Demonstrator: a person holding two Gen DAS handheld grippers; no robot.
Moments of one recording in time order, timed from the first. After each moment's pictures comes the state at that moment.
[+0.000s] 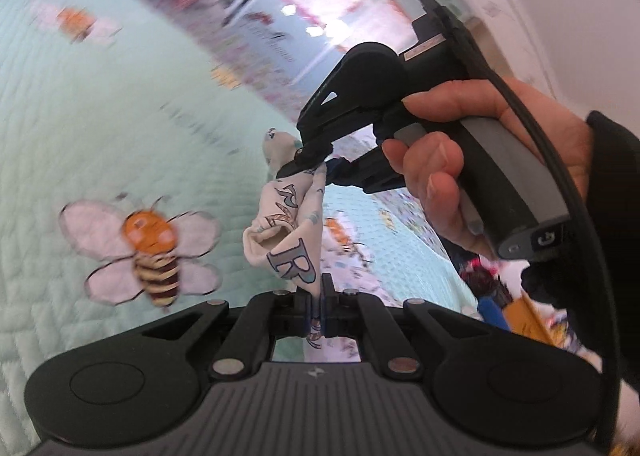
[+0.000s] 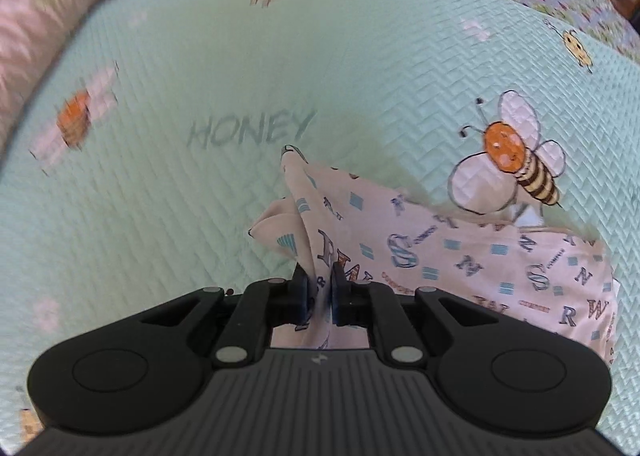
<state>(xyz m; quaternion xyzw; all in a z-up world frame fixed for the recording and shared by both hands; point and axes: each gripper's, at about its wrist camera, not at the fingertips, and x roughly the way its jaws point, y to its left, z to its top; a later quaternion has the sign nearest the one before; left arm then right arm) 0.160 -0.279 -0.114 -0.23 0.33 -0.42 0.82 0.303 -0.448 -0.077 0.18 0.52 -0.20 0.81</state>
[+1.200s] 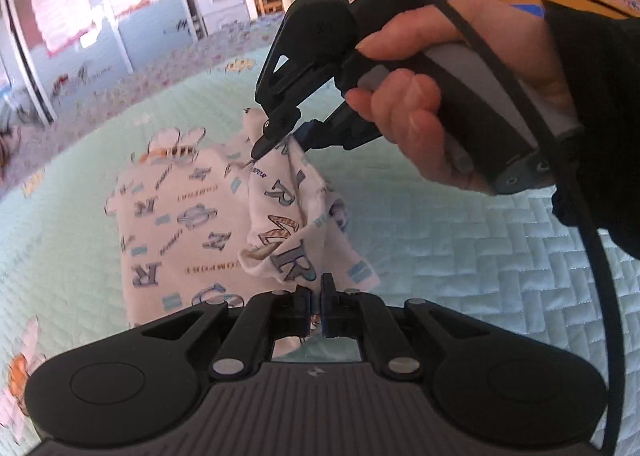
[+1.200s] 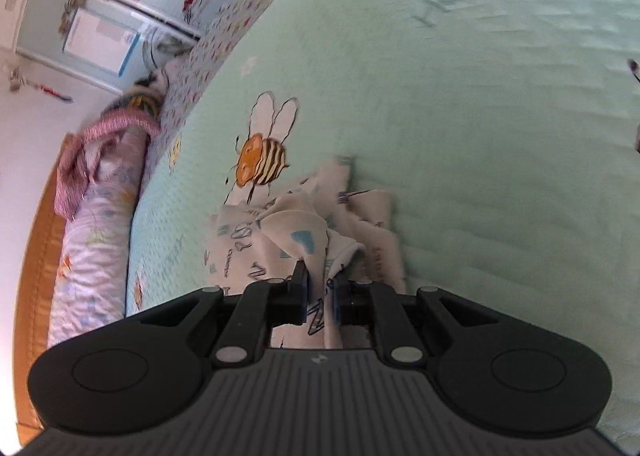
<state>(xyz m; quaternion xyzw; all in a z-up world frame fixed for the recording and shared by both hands) -0.002 -0.475 -0.137 0.29 0.24 -0.51 0.77 0.019 -0.699 -0.181 0.52 0.29 -0.14 0.79</state>
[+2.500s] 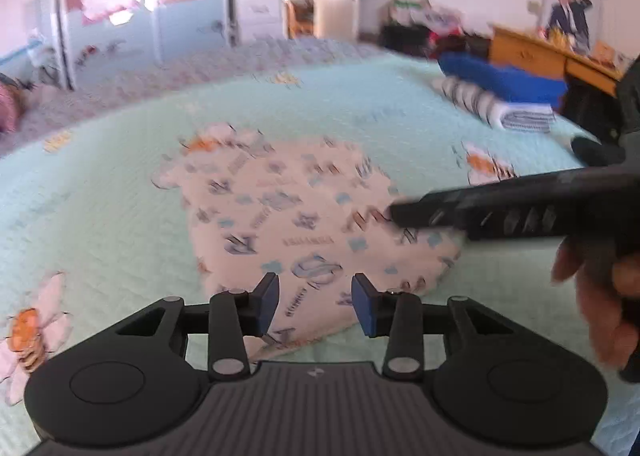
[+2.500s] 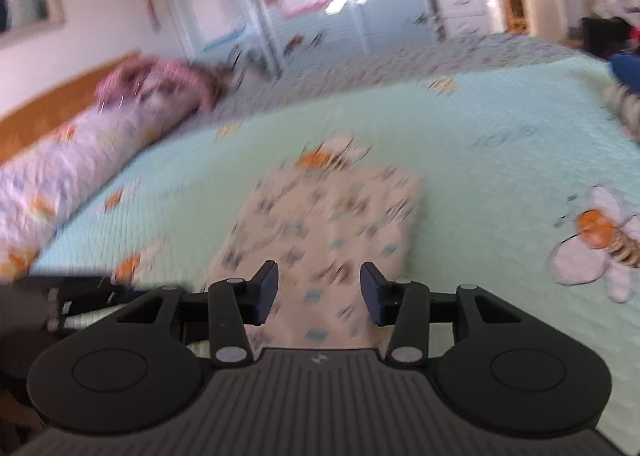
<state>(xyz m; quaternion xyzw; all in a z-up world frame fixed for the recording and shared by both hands) 0.059 -0.413 -0.142 0.19 0.31 -0.51 0.78 -0.062 -0.566 -0.159 0.21 0.26 -0.15 0.93</state>
